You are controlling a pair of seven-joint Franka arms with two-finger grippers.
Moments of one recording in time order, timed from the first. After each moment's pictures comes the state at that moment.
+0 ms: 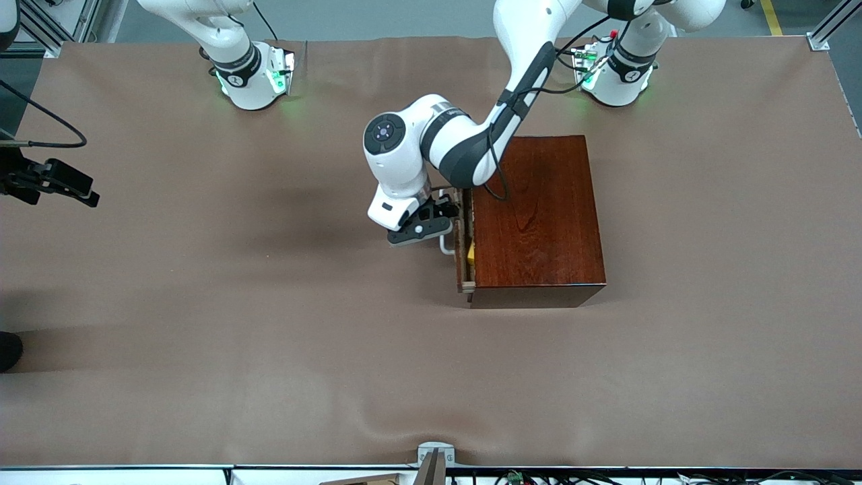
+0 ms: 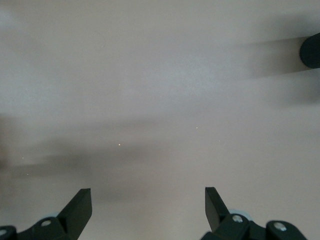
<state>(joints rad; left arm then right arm) -1.03 0.80 0.19 -1.21 -0.02 1.97 -1.09 0.00 0.06 -0.05 -1.51 0.01 1.58 0.01</state>
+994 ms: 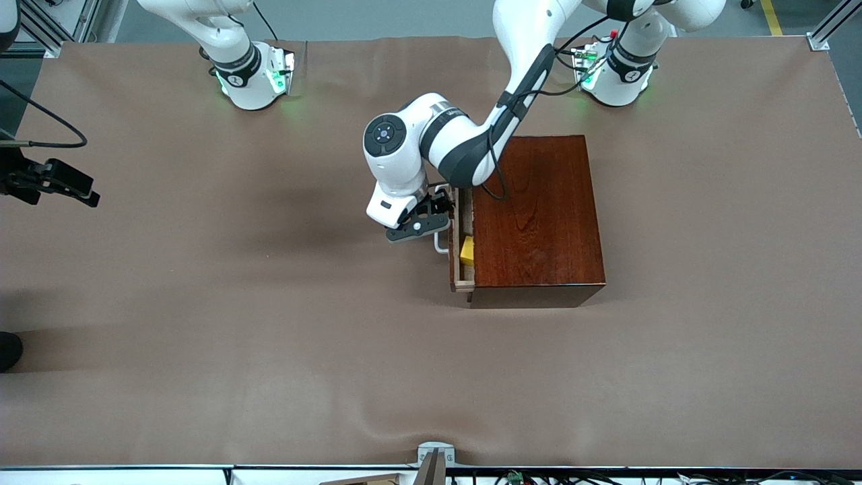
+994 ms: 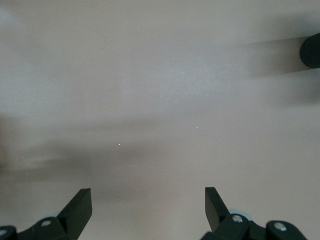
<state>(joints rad) -1.02 0.80 0.18 -1.21 -0.07 1.92 -1.09 0.00 0.06 -0.05 -1.51 0.01 1.57 0.01</state>
